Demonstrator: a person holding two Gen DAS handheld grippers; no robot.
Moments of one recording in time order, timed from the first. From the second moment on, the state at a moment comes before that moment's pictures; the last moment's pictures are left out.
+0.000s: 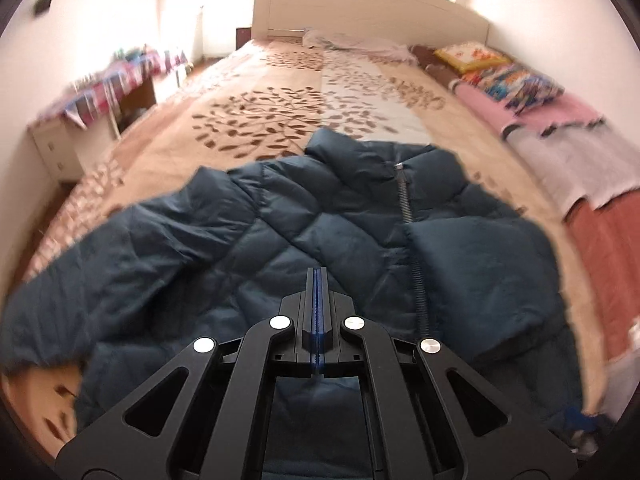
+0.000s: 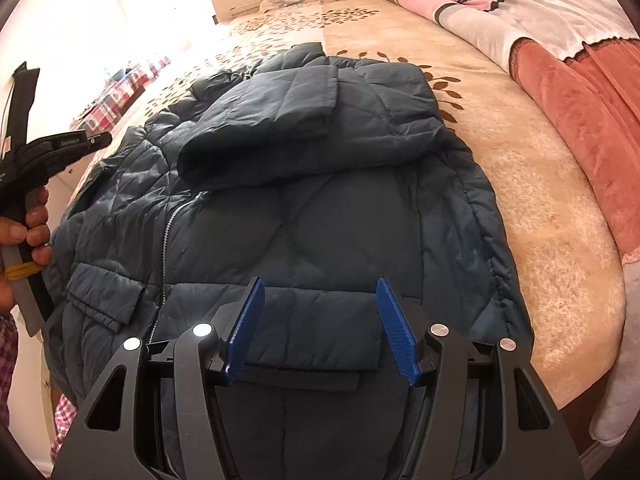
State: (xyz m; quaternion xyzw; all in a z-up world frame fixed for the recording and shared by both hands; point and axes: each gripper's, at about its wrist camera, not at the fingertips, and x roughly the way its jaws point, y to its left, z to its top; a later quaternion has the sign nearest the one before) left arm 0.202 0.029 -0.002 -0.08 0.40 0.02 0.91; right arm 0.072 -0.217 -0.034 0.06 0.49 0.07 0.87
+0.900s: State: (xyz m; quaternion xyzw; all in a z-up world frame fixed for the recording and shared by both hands) left arm 0.224 -0.150 -0.016 0.17 0.39 -0.13 0.89; right arm 0.075 -0.258 -0.045 0.12 0.50 0.05 0.86
